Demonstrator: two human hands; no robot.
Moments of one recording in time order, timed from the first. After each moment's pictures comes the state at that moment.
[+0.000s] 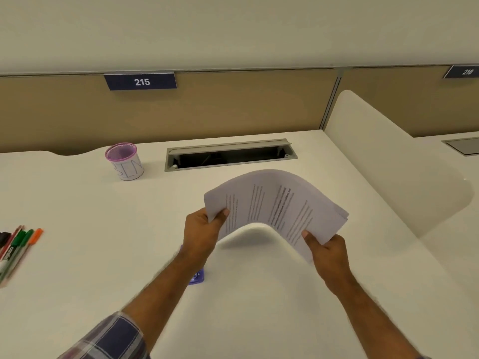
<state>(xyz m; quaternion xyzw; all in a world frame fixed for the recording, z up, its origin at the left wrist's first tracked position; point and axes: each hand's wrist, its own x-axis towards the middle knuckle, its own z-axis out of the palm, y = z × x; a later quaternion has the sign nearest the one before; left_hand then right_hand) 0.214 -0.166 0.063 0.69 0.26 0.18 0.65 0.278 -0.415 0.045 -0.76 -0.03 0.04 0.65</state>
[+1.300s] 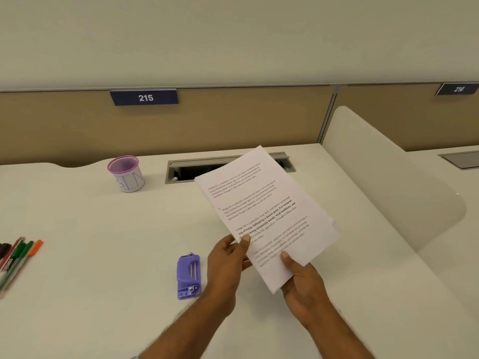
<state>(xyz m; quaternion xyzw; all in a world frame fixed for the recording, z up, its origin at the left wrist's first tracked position) 0.197 -0.238 0.071 0.54 0.32 0.12 0.77 0.238 -0.374 0.058 -0.44 0.10 0.21 0.87</state>
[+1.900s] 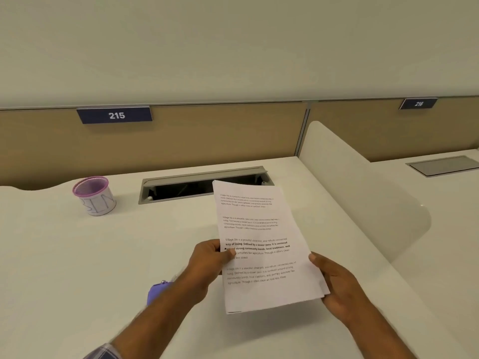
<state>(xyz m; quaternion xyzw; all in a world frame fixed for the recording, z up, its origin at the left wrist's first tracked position) 0.251 -0.211 0.087 0.66 0.25 -0.04 0.70 0.304 -0.470 0.086 -0.52 0.13 0.25 0.81</state>
